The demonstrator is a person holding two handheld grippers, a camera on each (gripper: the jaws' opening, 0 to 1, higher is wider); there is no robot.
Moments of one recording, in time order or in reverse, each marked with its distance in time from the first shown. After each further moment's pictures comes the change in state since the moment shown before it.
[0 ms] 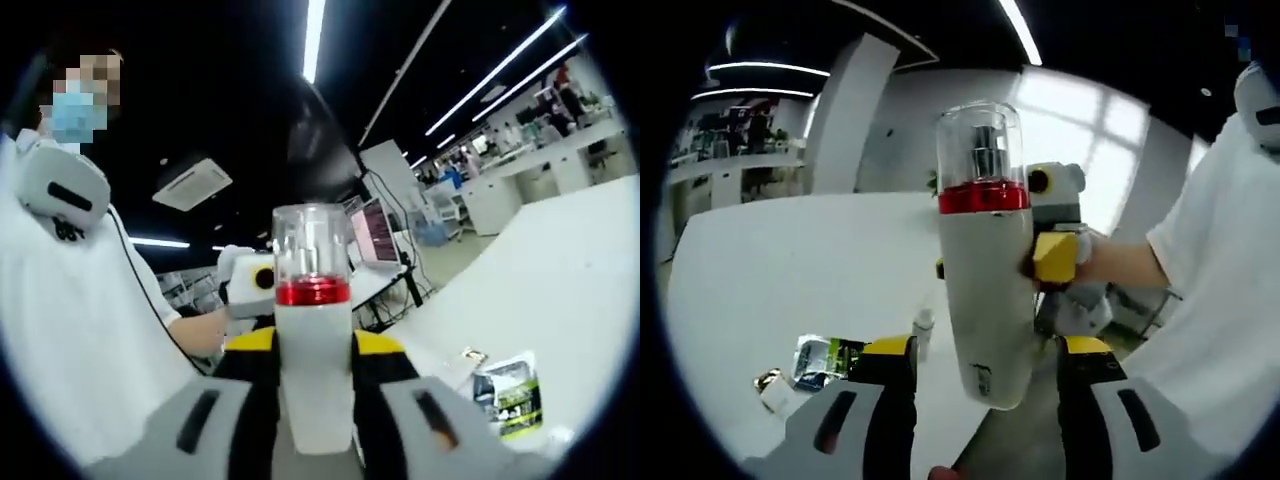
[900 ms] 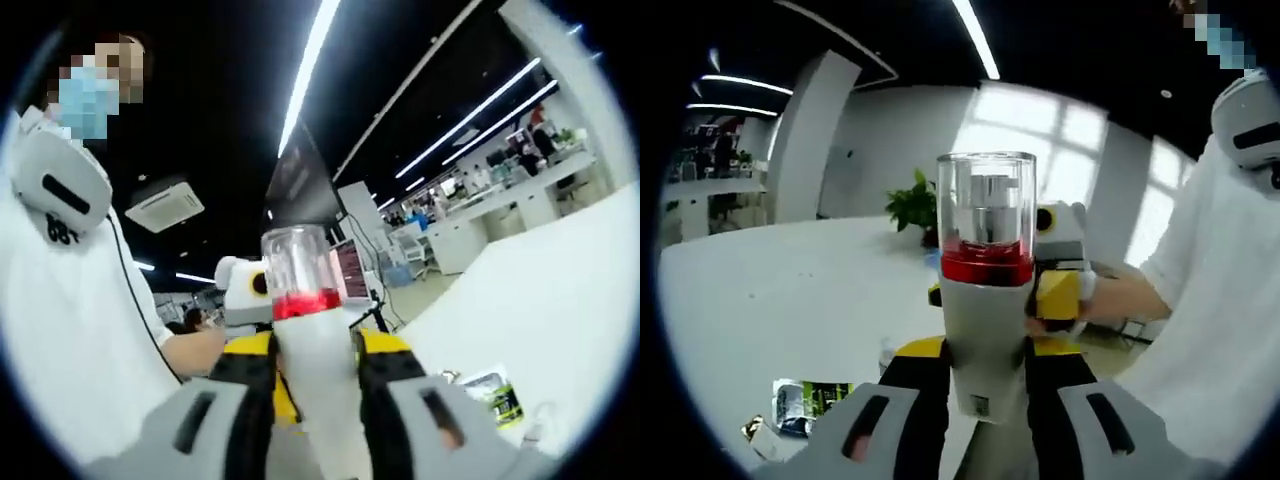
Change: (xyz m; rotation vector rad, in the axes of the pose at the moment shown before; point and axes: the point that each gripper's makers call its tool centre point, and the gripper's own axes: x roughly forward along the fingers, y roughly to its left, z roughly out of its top) left arm 0.027 -0.025 0.018 0.151 0.018 -0.088; right arm -0.035 0.014 0.036 -0.062 -0.252 -0.204
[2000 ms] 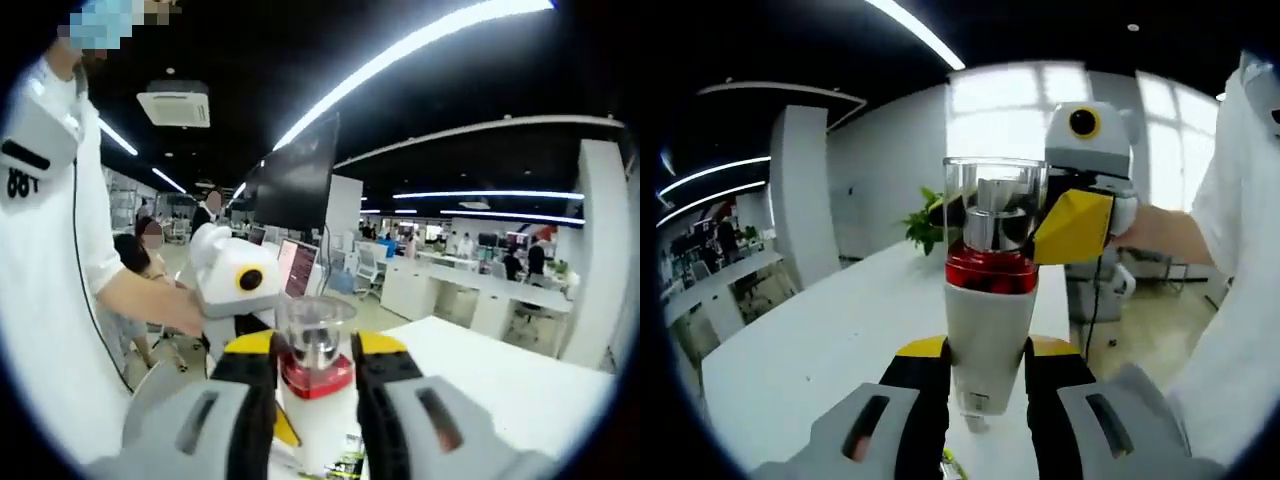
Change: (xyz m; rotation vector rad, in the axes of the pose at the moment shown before) left arm 0.035 0.057 0.072 0.278 0.015 0.102; right arm 0.018 -0.032 0.082 -0.573 0.235 -0.092
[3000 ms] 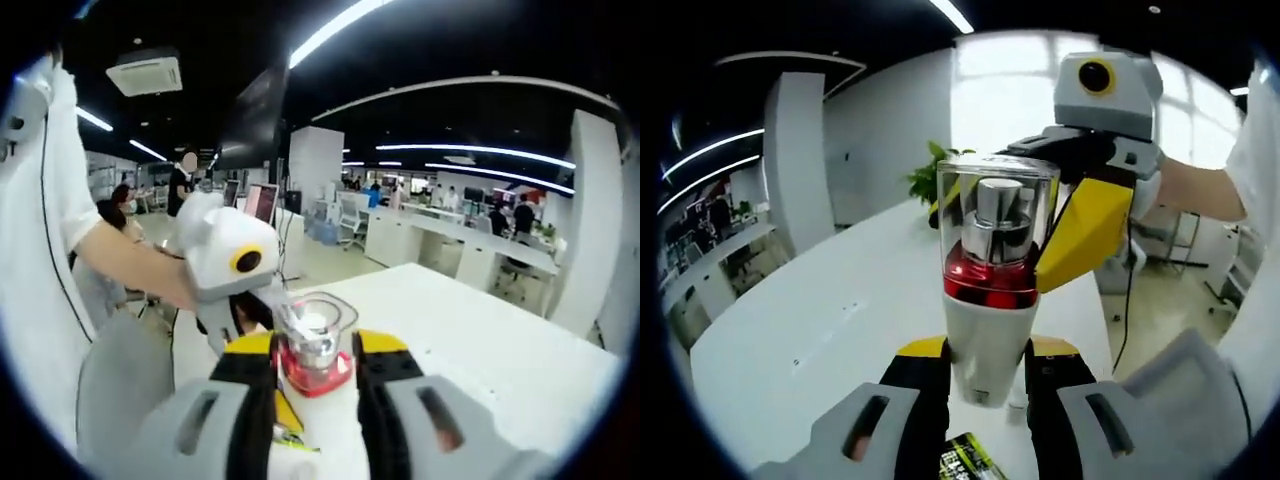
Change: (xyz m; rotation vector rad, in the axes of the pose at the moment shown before) left arm 0.074 0.053 -0.072 -0.041 0.143 -0.033; right arm 0.012 -0.076 -0.108 0.071 0.218 -0.059
